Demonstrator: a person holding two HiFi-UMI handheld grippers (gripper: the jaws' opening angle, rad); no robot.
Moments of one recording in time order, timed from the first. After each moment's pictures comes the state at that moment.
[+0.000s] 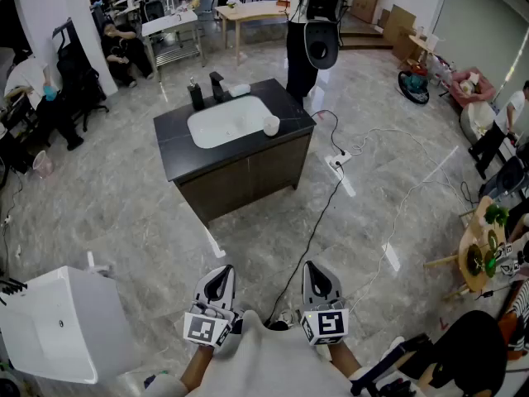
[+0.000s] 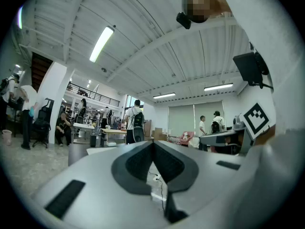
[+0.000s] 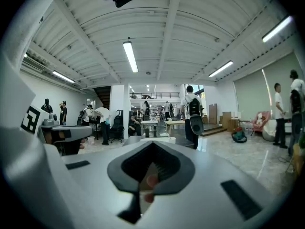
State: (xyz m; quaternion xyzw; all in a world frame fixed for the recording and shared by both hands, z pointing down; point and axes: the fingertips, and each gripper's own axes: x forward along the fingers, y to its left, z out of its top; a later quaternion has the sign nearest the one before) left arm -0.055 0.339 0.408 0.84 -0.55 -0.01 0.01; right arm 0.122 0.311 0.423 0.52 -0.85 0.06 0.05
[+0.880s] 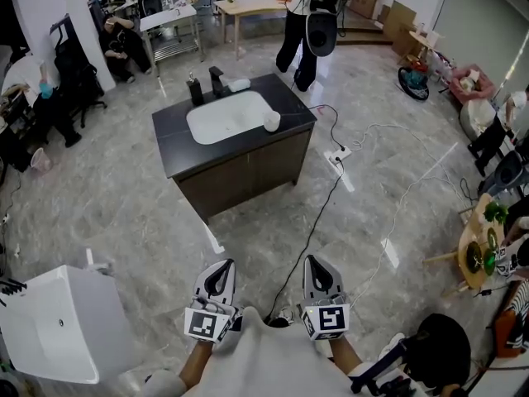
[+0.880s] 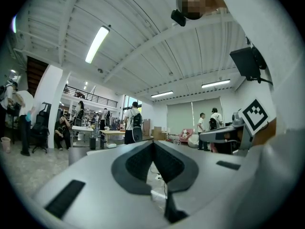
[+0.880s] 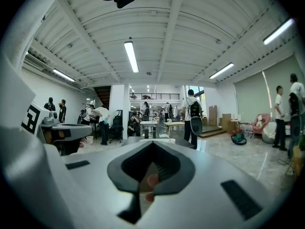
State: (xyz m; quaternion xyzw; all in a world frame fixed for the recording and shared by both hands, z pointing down) left arm -0.058 0.325 0.407 0.84 -0.54 0.01 -0.02; right arm 0.119 0.299 0.424 0.53 -0.84 0.05 0.04
